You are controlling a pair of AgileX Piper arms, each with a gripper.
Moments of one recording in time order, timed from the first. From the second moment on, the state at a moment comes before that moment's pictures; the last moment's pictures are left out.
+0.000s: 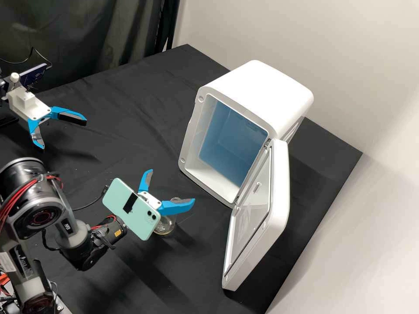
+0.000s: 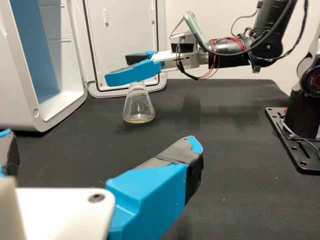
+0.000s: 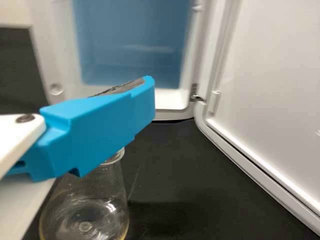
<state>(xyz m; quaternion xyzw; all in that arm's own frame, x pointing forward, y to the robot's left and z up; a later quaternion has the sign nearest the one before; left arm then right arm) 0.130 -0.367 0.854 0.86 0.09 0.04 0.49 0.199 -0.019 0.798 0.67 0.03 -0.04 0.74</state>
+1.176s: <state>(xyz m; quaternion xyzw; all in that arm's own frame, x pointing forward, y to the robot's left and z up) 0.132 -0.372 0.853 0.87 0.08 0.03 0.49 0.180 0.009 0.814 0.65 0.05 0.03 0.76</state>
